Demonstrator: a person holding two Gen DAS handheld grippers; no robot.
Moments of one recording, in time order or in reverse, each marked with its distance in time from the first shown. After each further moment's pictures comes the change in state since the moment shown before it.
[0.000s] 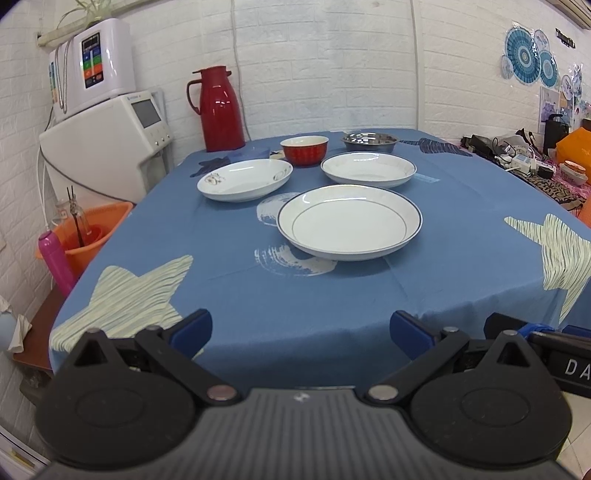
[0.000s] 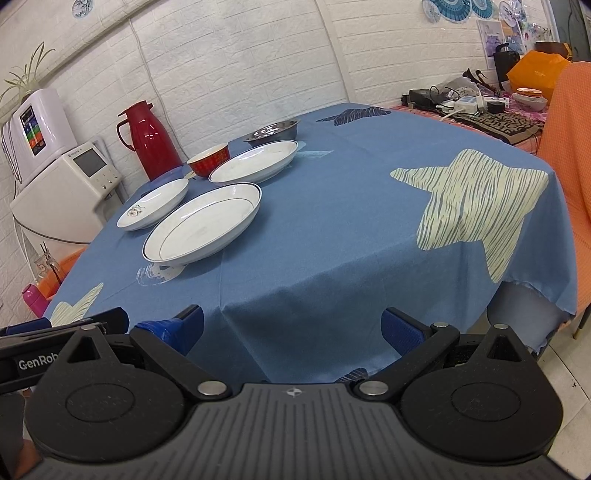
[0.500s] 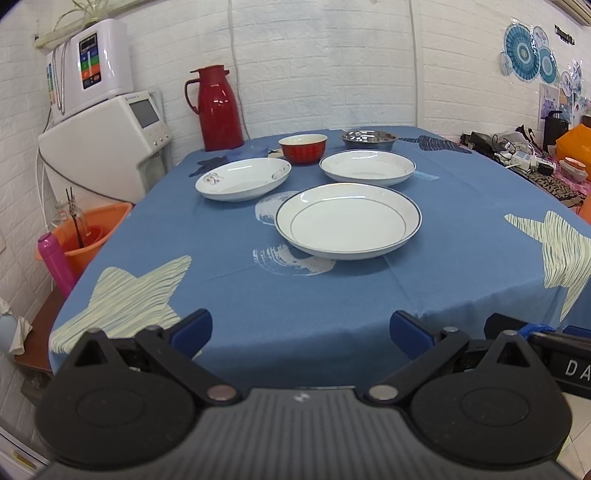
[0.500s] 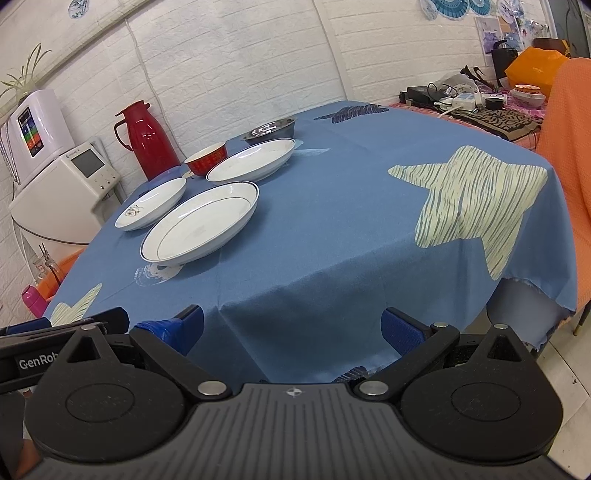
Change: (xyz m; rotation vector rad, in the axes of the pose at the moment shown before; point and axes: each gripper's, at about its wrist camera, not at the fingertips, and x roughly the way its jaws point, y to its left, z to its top) left arm 0.001 -0.001 0.001 0.008 0.009 0.000; right arm 0.001 -0.001 0.001 0.009 0.009 -0.003
